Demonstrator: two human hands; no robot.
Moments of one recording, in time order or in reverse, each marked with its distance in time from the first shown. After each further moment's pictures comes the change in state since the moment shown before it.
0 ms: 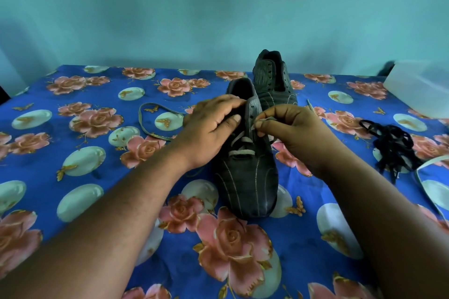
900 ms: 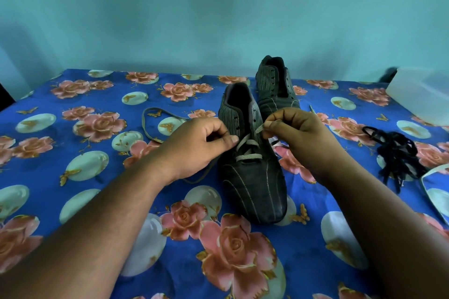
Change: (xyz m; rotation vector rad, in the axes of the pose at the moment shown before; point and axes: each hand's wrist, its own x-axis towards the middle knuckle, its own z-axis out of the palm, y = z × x) left_hand -0.019 0.009 -0.023 -0.164 -0.102 -0.167; right_hand 0.008 0.013 -0.002 0.011 0.046 -0.057
